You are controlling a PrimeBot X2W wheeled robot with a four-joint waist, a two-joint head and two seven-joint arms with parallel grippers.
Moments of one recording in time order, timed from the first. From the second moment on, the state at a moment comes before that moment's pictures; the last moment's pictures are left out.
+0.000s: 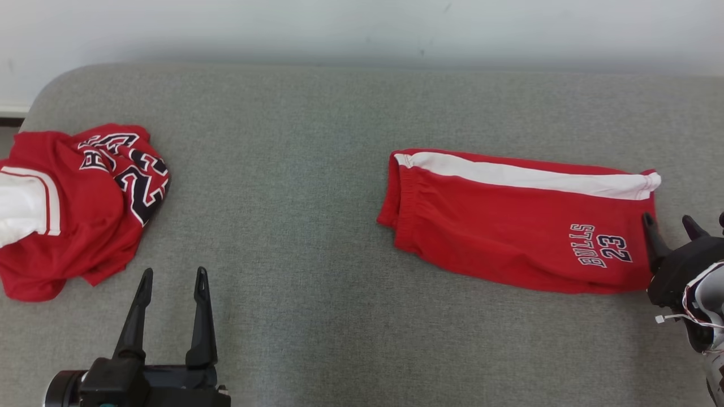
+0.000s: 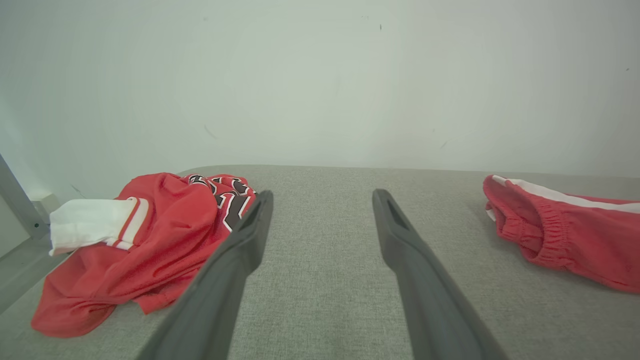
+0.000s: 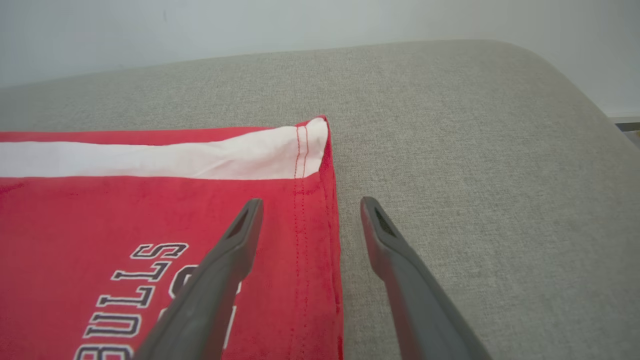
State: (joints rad) left arm -0.05 0.05 0.01 0.02 -0.11 -0.09 -0.26; right arm -0.58 -0.45 0.15 0.83 0.52 0.13 0.00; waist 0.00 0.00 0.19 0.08
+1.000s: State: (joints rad) left arm -0.06 0.05 0.01 0.03 -0.11 -0.08 -0.26; right arm -0.74 -0.54 0.24 1.12 0.59 0.13 -0.05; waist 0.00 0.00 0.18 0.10
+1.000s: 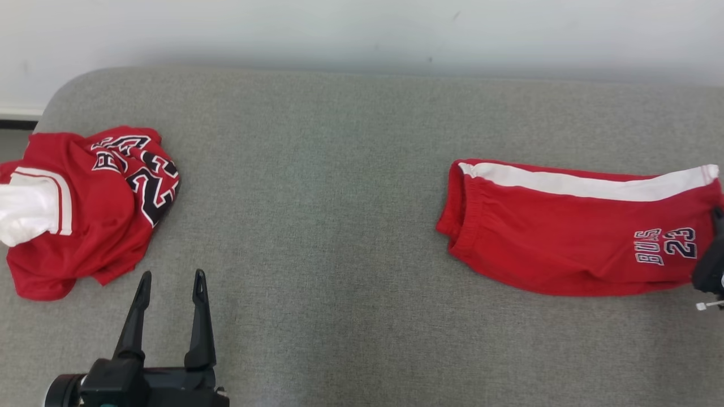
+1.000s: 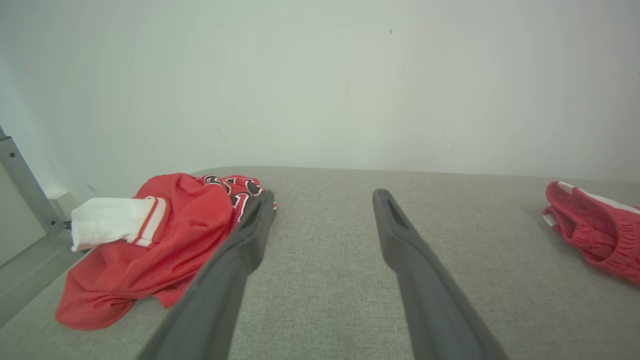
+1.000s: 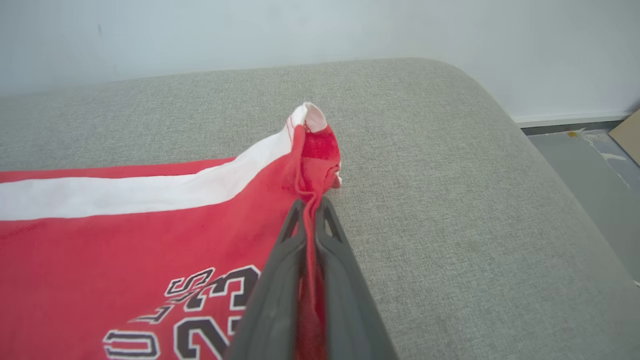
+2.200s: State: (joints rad) left arm -0.06 0.05 -0.07 0.07 -0.16 -0.07 -0.26; right arm -0.74 -0.21 0.57 0.91 0.76 0.13 -0.01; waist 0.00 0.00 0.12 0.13
